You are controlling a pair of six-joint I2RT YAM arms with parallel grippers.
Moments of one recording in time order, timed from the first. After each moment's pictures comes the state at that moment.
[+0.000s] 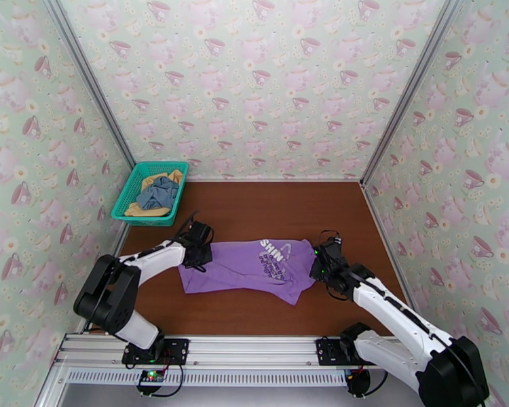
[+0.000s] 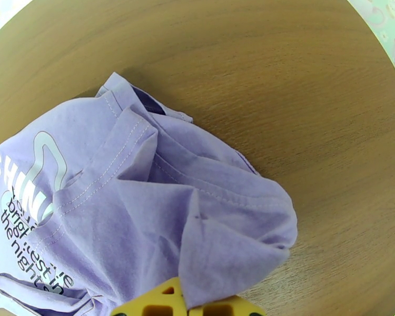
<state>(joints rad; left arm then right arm) -0.40 1.52 0.85 -0.47 -0.13 -0.63 0.45 1.01 0.61 -0.66 0.28 0.67</state>
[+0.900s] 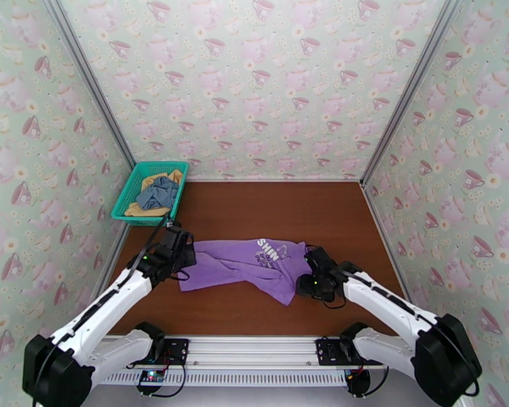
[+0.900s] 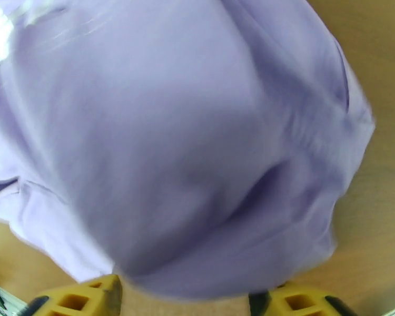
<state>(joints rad) -0.40 1.05 0.77 -0.71 -0.25 -0.65 0.52 1.09 0.67 -0.87 -0.02 0.62</state>
